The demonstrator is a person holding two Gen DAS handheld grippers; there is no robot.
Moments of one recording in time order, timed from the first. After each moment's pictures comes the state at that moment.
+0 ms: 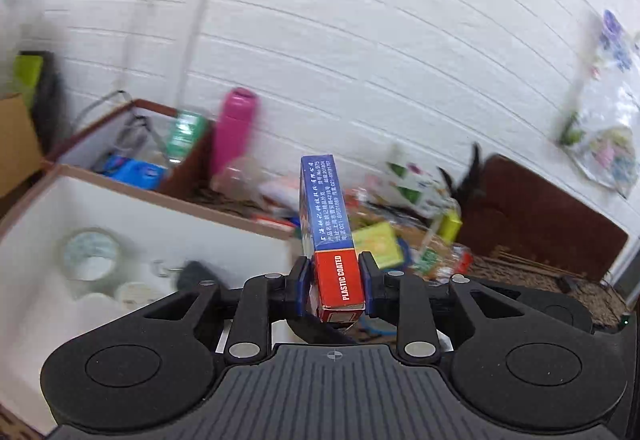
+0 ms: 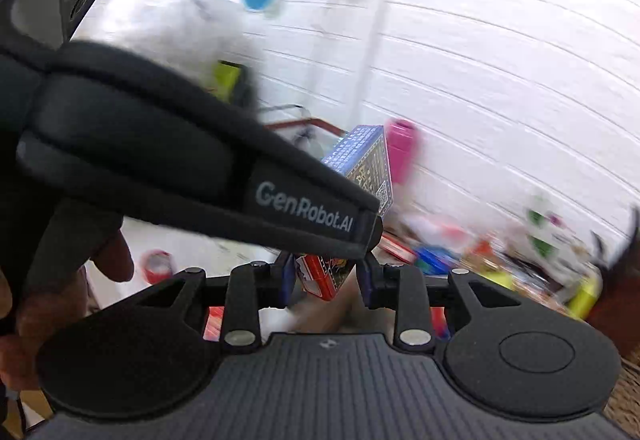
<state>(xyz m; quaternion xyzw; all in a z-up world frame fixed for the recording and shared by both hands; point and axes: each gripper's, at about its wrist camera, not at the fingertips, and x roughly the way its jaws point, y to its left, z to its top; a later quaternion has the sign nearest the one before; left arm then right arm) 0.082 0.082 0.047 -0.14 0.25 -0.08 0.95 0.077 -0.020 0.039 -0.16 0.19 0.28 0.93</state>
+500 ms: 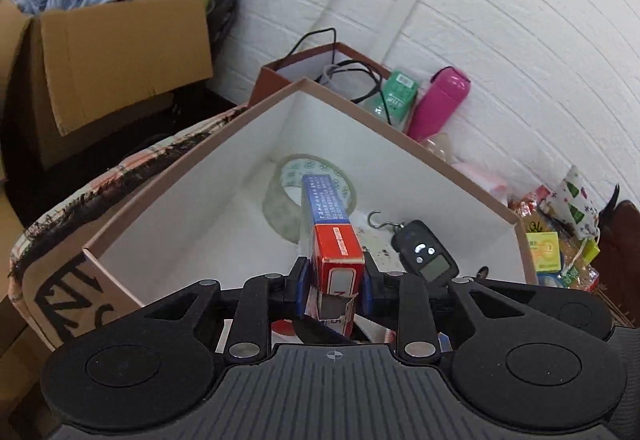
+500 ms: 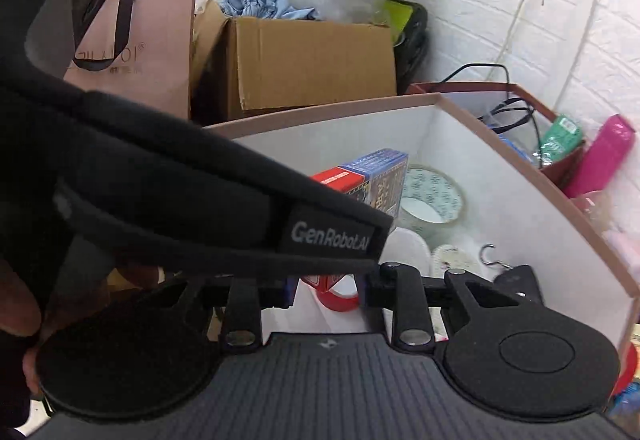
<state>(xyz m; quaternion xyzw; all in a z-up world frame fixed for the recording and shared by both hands) 0.057 0.247 -0.029 -0.24 0.31 0.06 0.92 0.084 0.157 -0.017 -0.22 0.28 0.43 0.83</state>
